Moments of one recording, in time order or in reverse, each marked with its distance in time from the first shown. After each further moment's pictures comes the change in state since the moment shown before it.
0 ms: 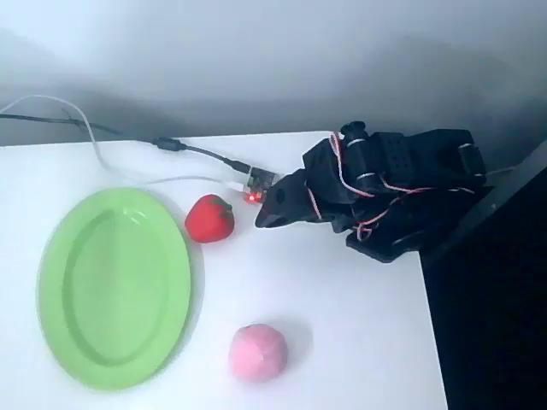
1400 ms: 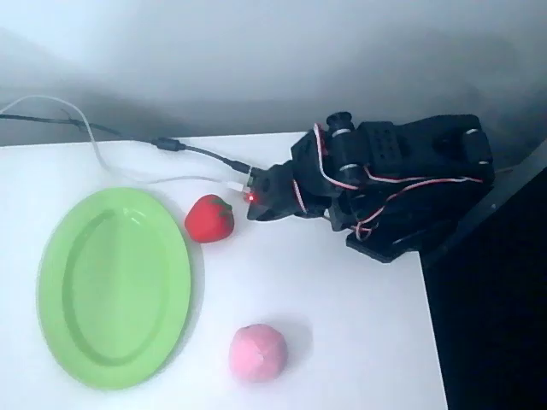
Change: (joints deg) arm 2.5 -26.9 -21.6 -11.7 -4.5
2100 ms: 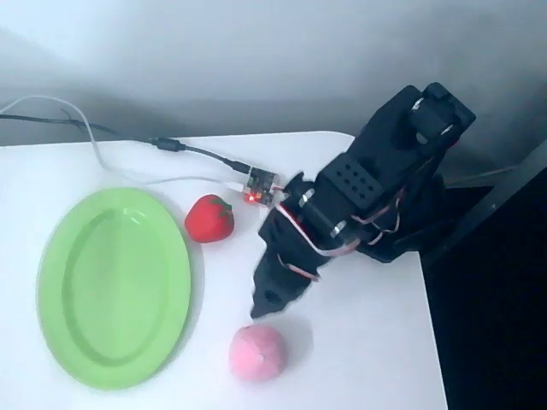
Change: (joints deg) arm -36.8 -33.3 -30.4 -4.0 25.6
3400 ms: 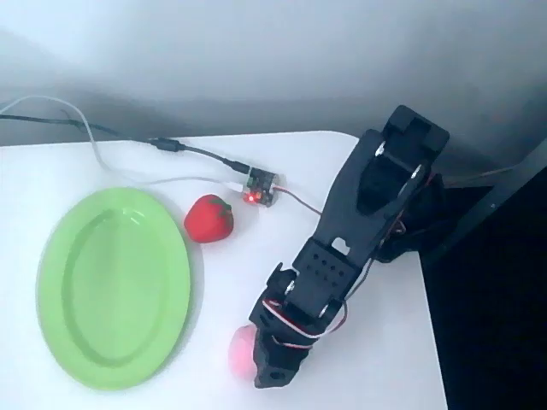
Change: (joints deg) arm -9.3 -28.1 4.5 -31.1 5.1
